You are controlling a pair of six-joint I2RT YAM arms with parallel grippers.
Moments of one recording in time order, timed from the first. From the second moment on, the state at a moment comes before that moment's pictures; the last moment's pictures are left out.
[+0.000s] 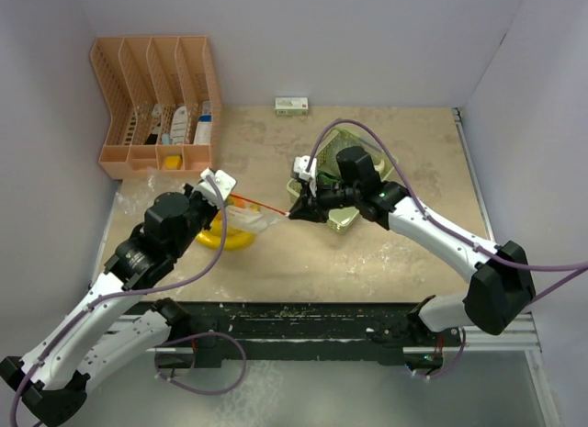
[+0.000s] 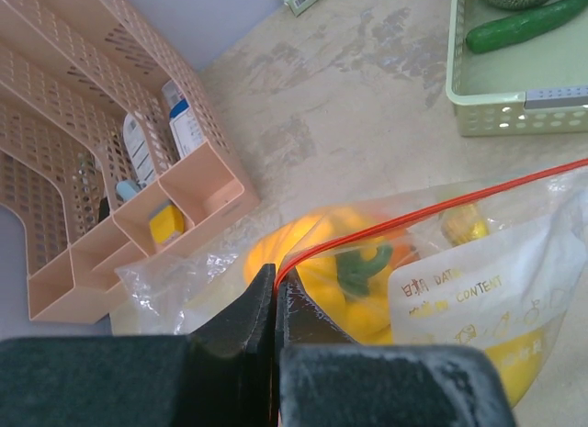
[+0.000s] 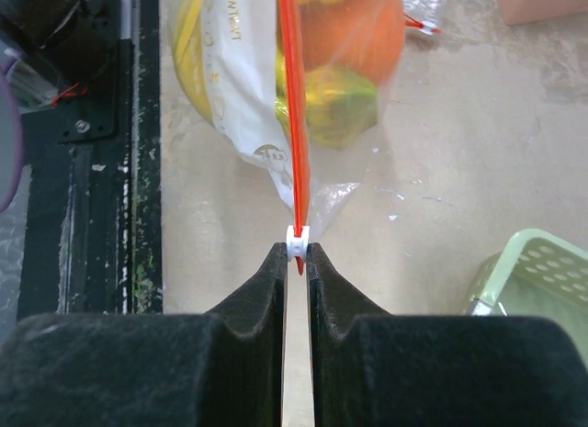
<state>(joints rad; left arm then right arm) -0.63 0.71 0.85 -0.43 -0.33 0.33 0.65 1.39 1.08 -0.25 -0.74 -0.32</state>
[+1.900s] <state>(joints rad) -0.39 1.15 0.85 -0.39 -0.41 -0.09 0.65 1.36 0.94 0.08 -0.52 0.10</state>
